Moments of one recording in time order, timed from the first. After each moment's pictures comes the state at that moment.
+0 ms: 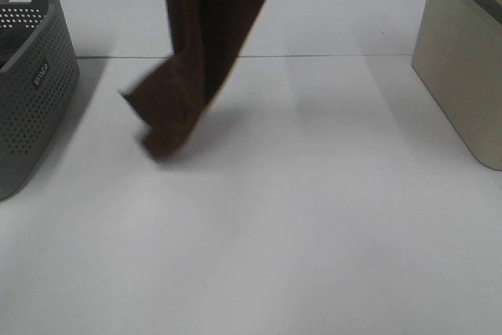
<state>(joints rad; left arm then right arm) -0.63 1.69 -2.11 0.40 0.65 0.55 0.42 1.65 -1.98 -0.03 0.80 -0.15</state>
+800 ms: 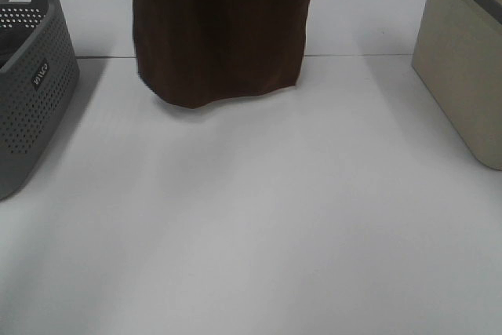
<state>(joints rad) -0.44 1.89 -2.11 0.23 -0.04 0.50 0.42 1.83 -2.07 -0.22 0.25 -0.12</state>
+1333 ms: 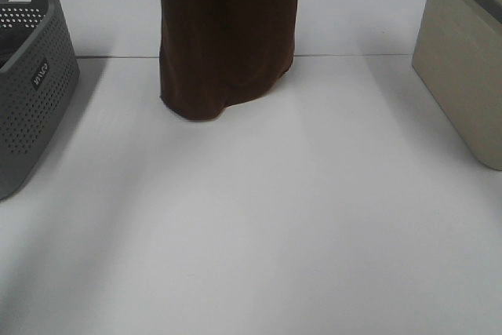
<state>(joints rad) -0.33 2.07 -2.13 0.17 -0.37 0.50 0.39 1.98 -2.11 -0.22 0.01 -0.09</state>
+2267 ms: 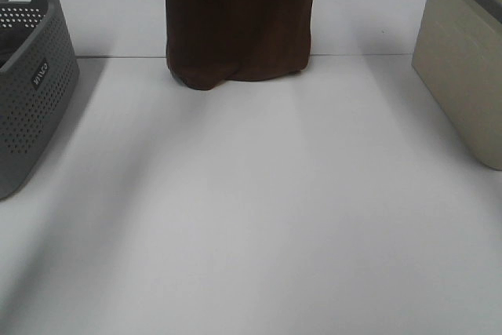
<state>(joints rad) -0.30 2.33 -2.51 0.16 -0.27 0.41 0.36 2.09 -2.25 -0.22 0.02 -0.10</state>
